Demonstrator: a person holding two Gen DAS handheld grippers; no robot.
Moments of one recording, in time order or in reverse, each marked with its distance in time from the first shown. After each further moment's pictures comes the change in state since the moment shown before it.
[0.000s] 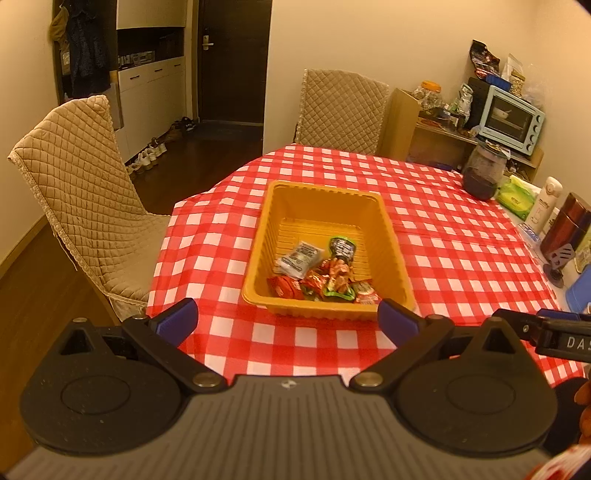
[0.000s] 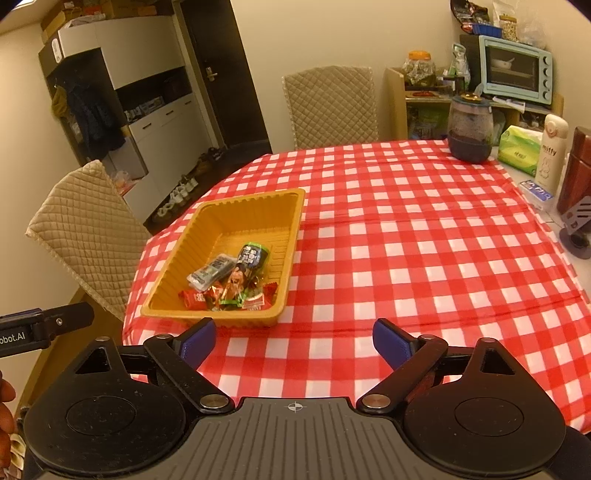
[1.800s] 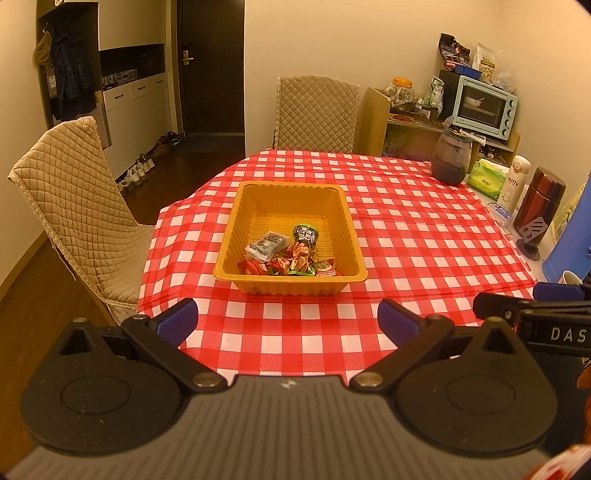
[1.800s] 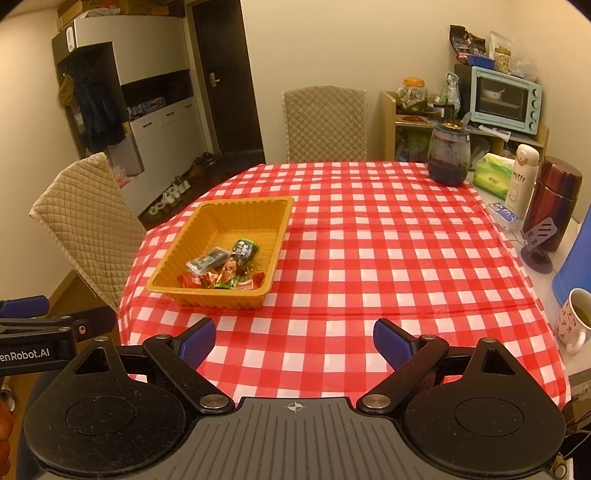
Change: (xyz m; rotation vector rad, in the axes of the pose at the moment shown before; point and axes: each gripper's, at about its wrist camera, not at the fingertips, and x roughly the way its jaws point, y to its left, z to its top) left arm -0.054 -0.044 -0.030 0.072 -0.025 -0.017; right arm -0.067 0.005 -0.027 -0.078 -0.041 -0.054
